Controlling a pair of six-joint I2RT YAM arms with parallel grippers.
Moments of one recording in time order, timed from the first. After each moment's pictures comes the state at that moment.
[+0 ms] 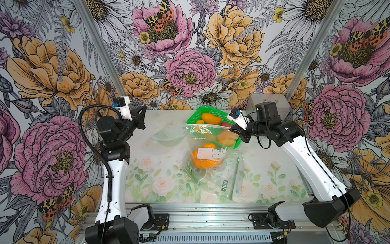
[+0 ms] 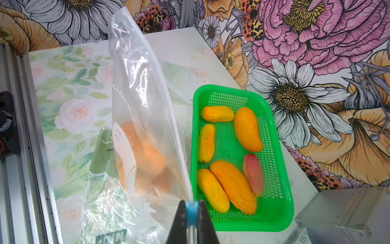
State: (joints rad) left arm 0.25 1.09 1.08 0.05 0.65 -0.28; right arm 0.39 1.37 1.59 -0.94 -0.40 -0.55
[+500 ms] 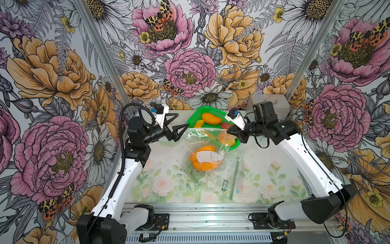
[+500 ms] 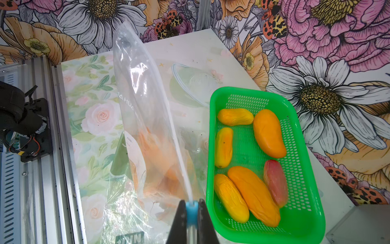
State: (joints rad) left arm -0.20 1.15 1.04 0.07 0.84 -0.16; right arm 0.40 1.41 1.61 -0.95 -0.50 -0.53
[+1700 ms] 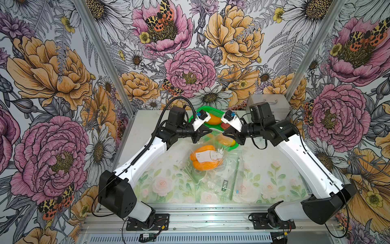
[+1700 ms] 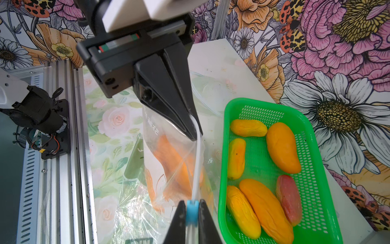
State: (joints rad) left arm -0.49 1.49 1.36 -0.37 0.72 0.31; right arm 0.45 1.40 1.62 -0.95 -0.52 -0.52
